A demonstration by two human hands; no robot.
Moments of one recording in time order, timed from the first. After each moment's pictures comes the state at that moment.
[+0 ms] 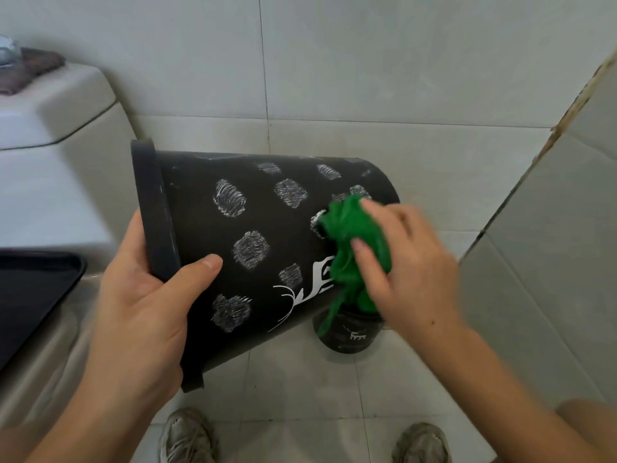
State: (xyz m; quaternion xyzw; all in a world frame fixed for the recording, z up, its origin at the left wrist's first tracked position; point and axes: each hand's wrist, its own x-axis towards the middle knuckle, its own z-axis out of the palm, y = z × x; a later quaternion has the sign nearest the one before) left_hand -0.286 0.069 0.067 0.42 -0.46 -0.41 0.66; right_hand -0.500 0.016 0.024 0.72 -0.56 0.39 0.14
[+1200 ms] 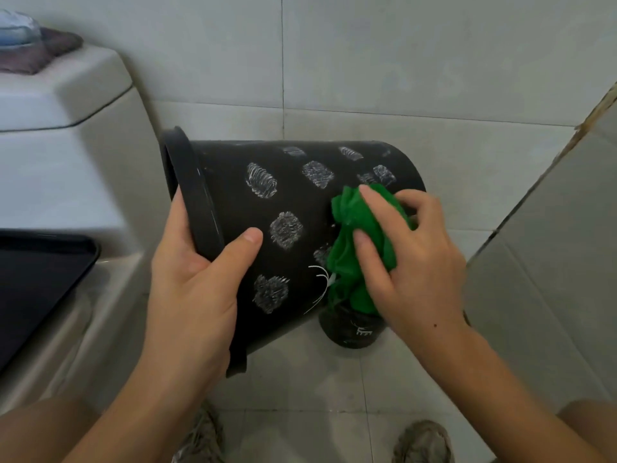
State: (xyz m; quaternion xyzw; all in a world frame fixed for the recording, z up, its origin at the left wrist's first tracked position) left_hand -0.300 0.061 0.066 0.39 -0.44 -0.44 0.69; right_hand -0.481 0.022 0.027 0.72 -0.54 0.41 0.15
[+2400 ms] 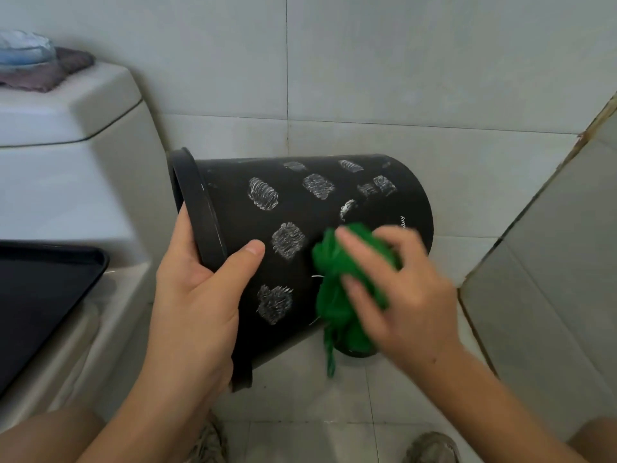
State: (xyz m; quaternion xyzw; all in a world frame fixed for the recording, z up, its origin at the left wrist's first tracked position) left_hand -0.295 0.061 0.065 0.38 -0.44 -0.45 0.68; right_hand -0.478 0.030 0.012 0.77 -0.46 0.41 0.16
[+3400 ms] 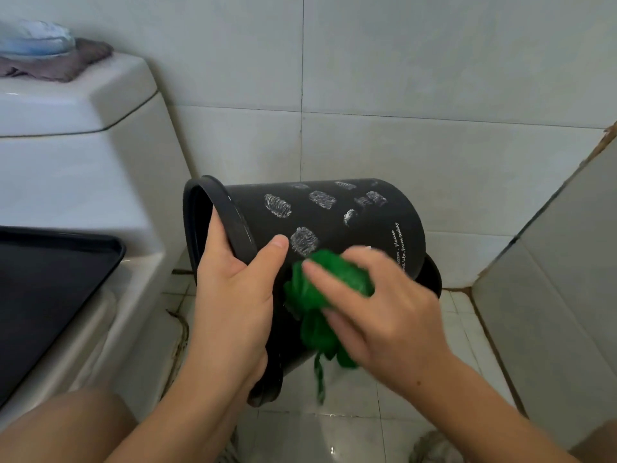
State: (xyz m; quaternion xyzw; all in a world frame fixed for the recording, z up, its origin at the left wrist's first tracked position) left_hand -0.305 0.054 0.050 0.38 -0.39 -0.47 0.69; right_hand -0.456 0.042 0.005 0.82 -0.39 0.37 0.18
